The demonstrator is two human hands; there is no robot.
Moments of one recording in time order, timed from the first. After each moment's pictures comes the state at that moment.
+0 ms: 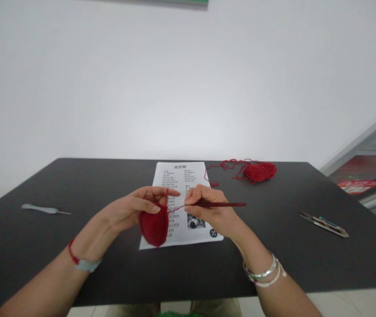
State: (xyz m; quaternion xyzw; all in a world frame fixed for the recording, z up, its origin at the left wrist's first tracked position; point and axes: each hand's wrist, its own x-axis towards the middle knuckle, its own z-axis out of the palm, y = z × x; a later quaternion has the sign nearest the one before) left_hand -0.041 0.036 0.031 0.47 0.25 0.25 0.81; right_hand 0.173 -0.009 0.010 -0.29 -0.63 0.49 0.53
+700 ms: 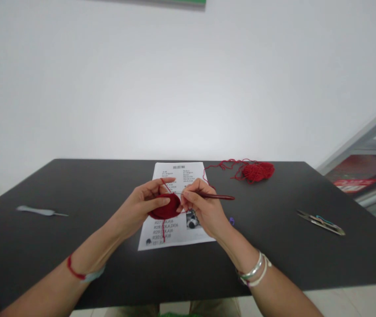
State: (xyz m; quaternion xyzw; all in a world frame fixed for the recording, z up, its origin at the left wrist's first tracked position) left_hand -0.019 0.023 0.022 0.54 0.30 0.43 0.66; right_hand 0.142 -0.004 0.007 -0.28 -0.44 0.58 0.63
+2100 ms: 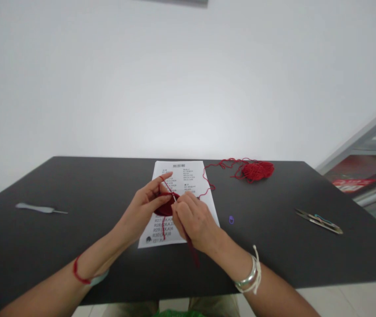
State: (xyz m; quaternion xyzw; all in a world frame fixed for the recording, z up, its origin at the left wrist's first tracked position) left_hand -0.010 0.016 0.017 0.52 0.35 0.47 0.62; right_hand 0.138 -0.012 -0.010 -0.31 -0.81 -0.12 0.48
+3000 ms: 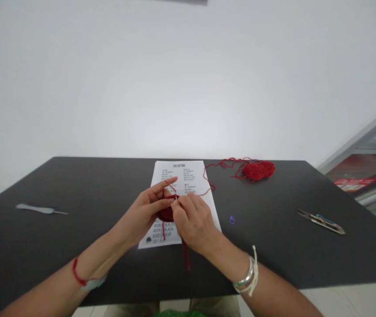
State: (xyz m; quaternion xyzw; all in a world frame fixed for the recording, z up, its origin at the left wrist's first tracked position) left_hand -0.004 0.011 0.016 0.42 0.31 0.44 0.73; right_hand 0.138 -0.011 -0.024 -0.33 -0.78 -0.16 0.51
